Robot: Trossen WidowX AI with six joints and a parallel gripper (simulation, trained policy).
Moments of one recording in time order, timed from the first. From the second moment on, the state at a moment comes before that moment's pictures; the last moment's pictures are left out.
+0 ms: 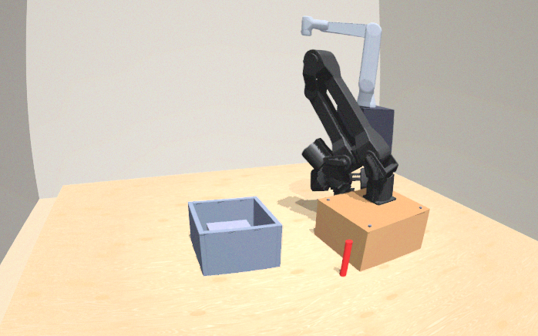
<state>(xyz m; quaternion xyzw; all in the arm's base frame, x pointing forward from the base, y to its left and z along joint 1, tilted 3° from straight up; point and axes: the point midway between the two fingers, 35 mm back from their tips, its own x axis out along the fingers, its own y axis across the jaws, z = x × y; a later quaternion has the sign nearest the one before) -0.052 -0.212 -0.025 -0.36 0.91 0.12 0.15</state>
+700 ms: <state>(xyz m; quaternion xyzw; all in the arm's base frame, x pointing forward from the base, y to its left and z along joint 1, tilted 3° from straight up) 0.053 -0.270 -0.017 -0.46 0.82 -0.15 0.29</state>
